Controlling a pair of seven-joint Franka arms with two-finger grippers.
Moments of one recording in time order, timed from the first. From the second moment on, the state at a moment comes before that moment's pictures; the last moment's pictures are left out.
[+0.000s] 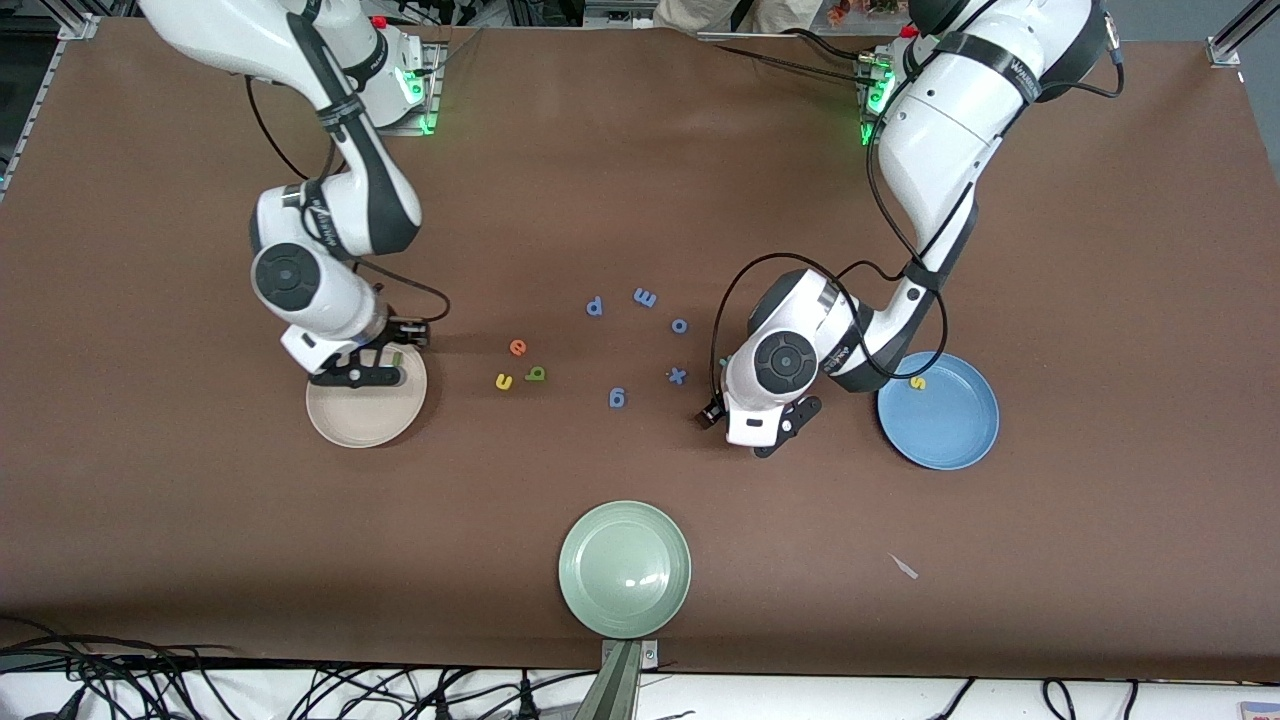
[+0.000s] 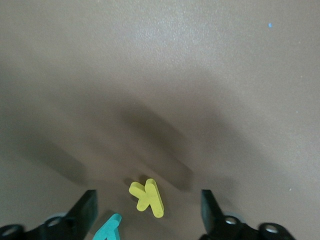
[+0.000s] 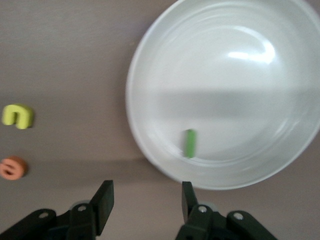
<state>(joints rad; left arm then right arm) -0.29 0.89 -0.30 -1.39 0.10 2.16 -1.29 0.37 0.37 -0.05 -2.05 0.02 2.29 0.35</state>
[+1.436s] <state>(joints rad) -0.15 0.80 -0.29 -1.37 0.14 1.91 -0.84 0.44 0.71 -0.01 -1.70 0.04 2.38 0.63</state>
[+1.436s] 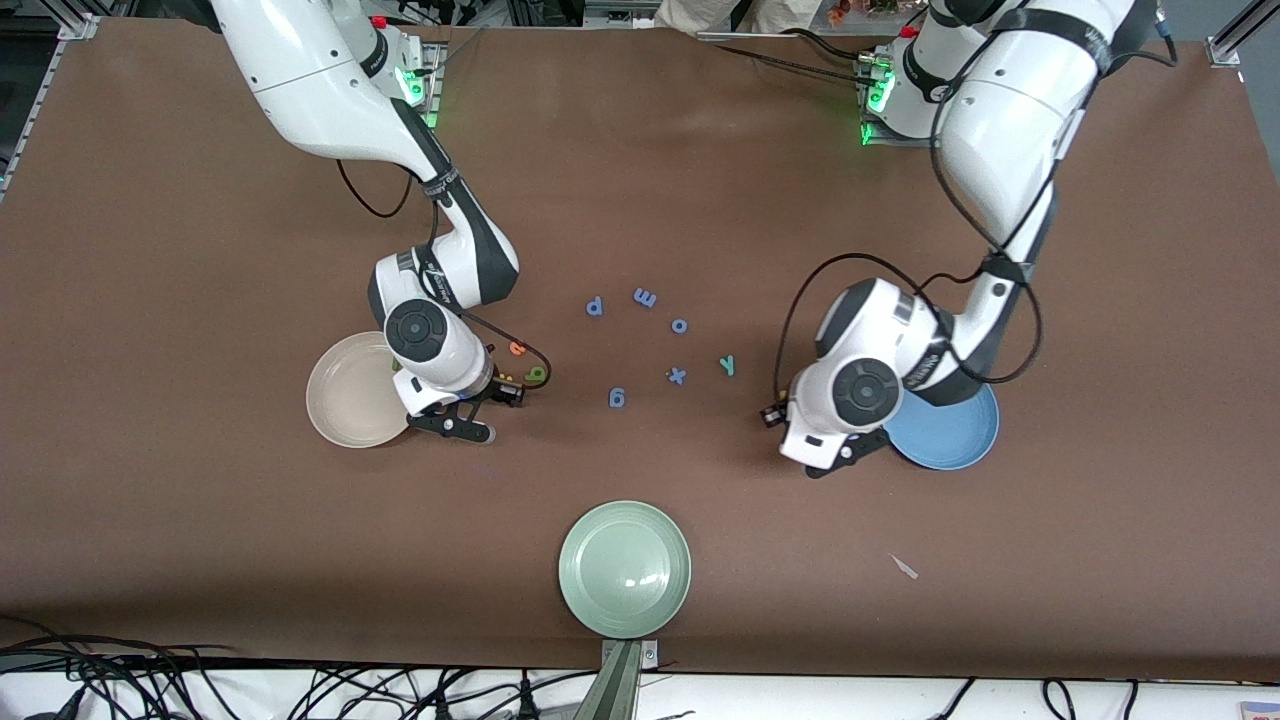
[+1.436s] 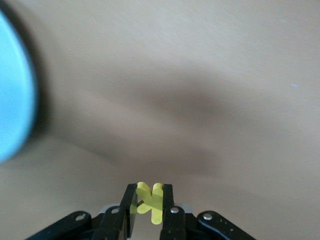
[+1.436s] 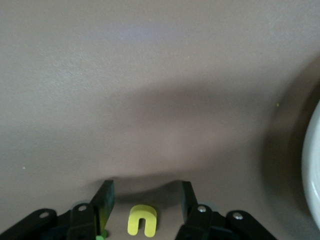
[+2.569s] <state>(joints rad) 0.05 0.78 -0.32 -1.45 0.20 1.85 -0.17 0.45 0.68 0.02 -1.74 0.04 2.38 0.67</state>
